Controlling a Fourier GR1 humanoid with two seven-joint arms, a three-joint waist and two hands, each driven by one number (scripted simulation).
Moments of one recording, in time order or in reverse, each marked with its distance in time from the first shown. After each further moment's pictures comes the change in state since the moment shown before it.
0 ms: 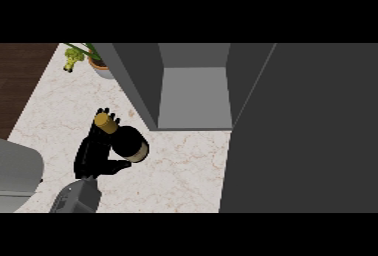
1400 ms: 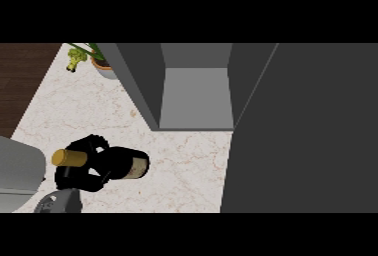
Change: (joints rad) left arm 0.063 0.112 -0.067 -0.004 -0.163 -0.001 -0.282; right arm -0.029 0.015 0.004 0.005 0.000 -0.014 0.039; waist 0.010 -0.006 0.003
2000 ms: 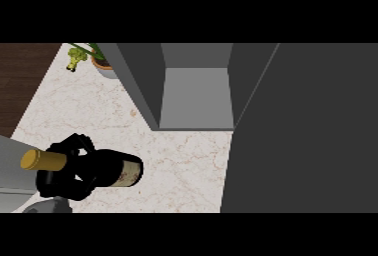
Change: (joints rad) left arm 0.129 -0.013 -0.011 -0.354 0.030 0.075 0.083; right arm 0.045 0.005 -0.010 0.003 -0.002 0.031 -0.048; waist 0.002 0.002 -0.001
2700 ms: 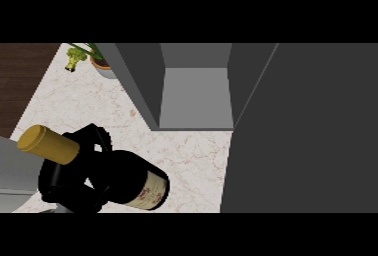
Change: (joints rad) left arm 0.056 -0.095 -0.185 -0.525 -0.003 0.140 0.453; right arm 0.028 0.019 0.003 0.005 0.001 0.014 -0.036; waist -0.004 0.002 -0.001
